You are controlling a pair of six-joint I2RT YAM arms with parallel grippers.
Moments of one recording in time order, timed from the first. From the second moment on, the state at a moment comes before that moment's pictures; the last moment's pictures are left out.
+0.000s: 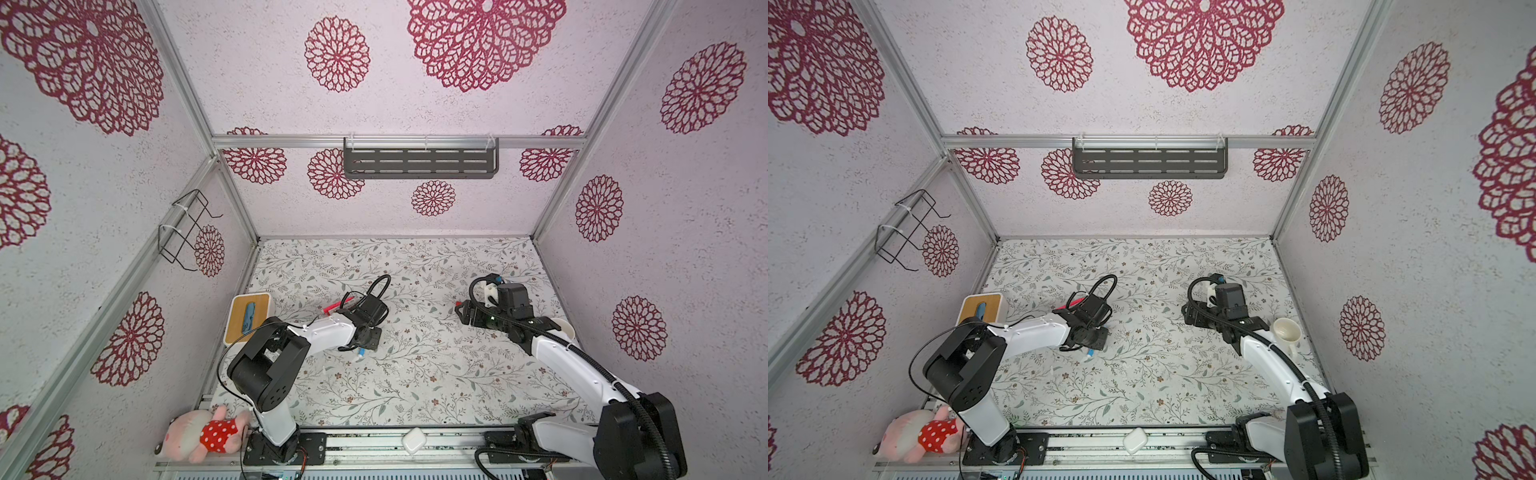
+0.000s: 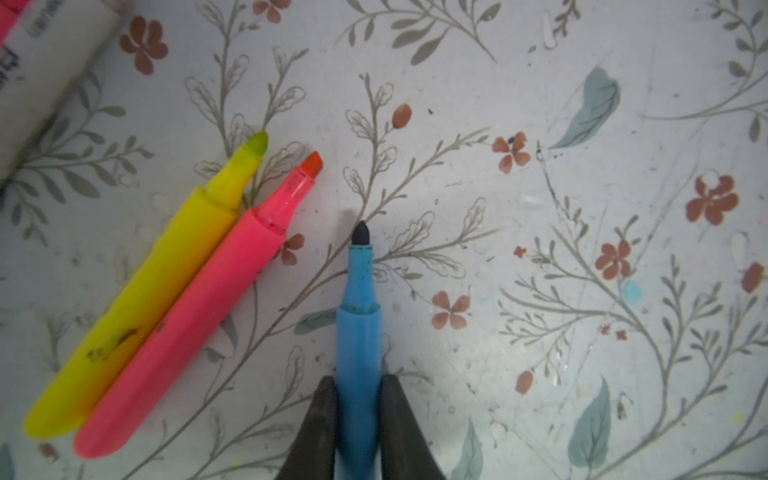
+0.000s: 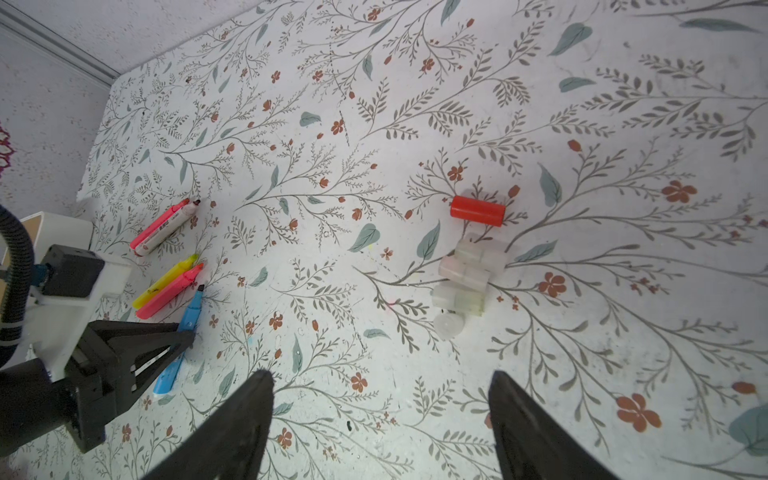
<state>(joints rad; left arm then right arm) -0.66 1.75 0.95 -0.43 -0.17 -0.34 0.27 1.20 0.74 -0.30 -0.21 0.40</state>
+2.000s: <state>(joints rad) -0.82 1.44 0.75 0.15 0.11 -0.47 0.54 1.44 0.66 0.39 -0.68 0.72</state>
